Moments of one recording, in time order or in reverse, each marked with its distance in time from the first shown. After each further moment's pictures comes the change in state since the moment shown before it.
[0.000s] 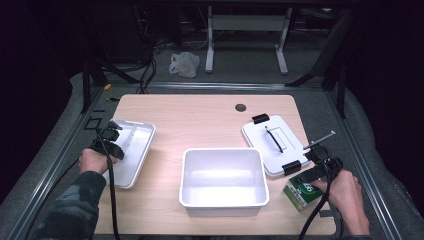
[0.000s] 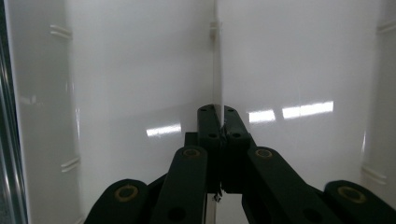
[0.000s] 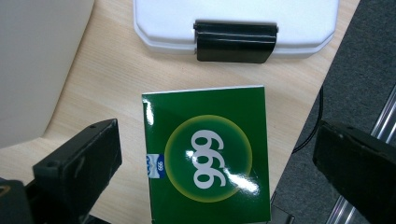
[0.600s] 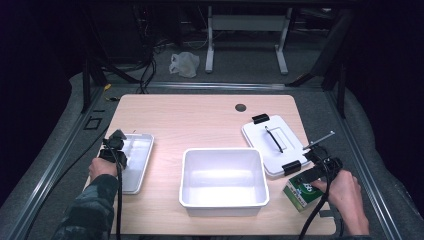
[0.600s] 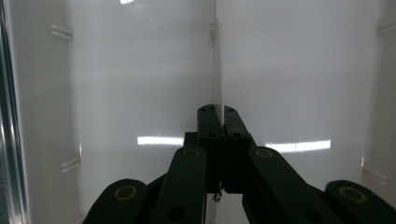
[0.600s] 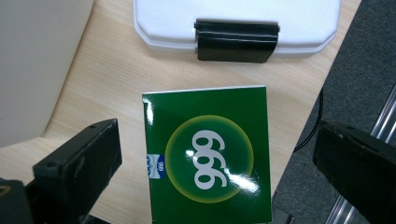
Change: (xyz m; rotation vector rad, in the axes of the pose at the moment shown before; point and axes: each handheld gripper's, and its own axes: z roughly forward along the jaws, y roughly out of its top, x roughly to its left) left arm -0.003 -0.009 0.047 0.091 0.070 -0.108; right arm 0.001 0.000 0.001 0.002 0.000 -0.002
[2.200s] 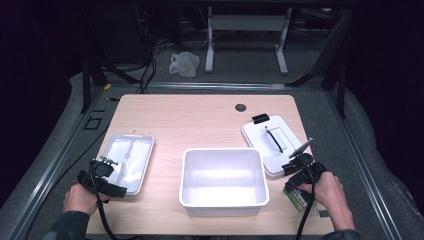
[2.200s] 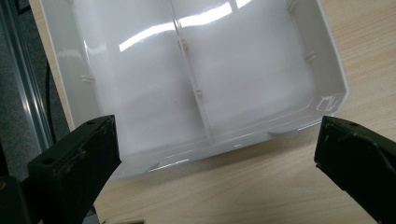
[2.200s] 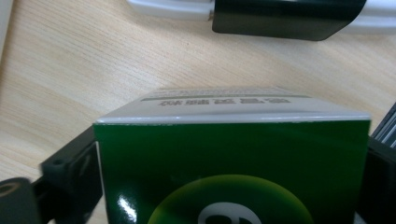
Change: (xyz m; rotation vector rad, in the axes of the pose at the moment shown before) left arm -0.003 -0.096 -0.055 -0.155 0.008 0.315; right arm 0.001 0.010 0.068 0.181 0.031 -0.037
